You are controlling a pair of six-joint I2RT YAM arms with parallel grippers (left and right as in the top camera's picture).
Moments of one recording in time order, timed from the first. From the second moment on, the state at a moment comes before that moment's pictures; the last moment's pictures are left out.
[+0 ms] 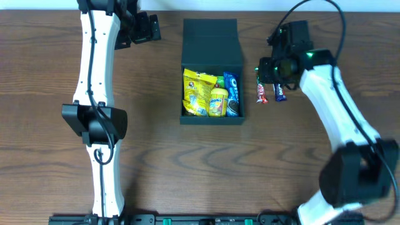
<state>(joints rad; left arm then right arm) -0.09 2.39 2.70 -1.58 0.20 -0.24 0.14 1.83 1.49 -0.80 -0.10 0.22</state>
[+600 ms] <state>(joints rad) -0.11 2.39 2.70 -1.57 0.20 -0.20 0.14 2.05 1.49 -0.62 -0.09 0.23</state>
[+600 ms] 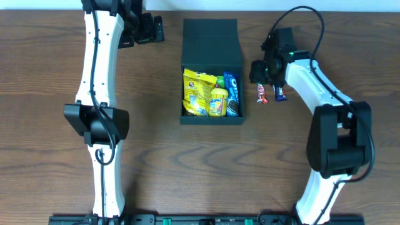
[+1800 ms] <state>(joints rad) -0.11 2.39 2.70 -1.57 0.20 -0.20 0.15 2.16 1.94 -1.09 -0.01 0.22</state>
